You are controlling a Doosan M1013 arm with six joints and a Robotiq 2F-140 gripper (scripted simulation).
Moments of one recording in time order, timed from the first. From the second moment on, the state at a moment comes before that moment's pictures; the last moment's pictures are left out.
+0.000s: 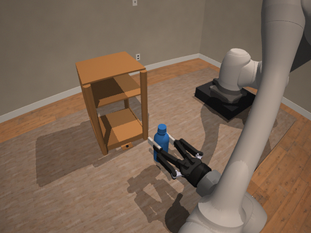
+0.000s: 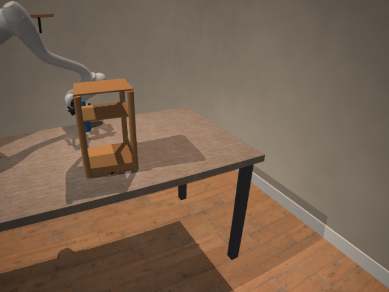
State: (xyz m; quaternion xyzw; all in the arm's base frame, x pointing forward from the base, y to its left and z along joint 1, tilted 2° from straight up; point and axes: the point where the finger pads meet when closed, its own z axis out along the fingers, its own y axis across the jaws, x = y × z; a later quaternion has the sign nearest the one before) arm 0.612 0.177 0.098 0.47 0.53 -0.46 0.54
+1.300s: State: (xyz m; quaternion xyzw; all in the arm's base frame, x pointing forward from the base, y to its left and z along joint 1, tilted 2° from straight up) arm 0.609 0.110 0.098 0.47 0.53 -0.46 0.54
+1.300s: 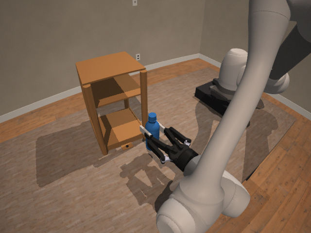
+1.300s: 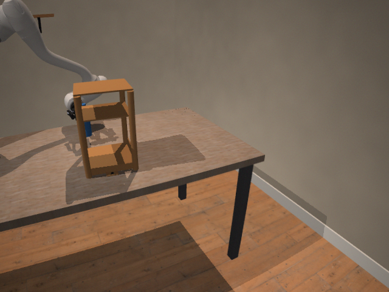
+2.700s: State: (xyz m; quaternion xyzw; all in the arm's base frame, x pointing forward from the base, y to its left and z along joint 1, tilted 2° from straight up) arm 0.659 0.104 0.099 0.47 0.53 -0.46 0.54
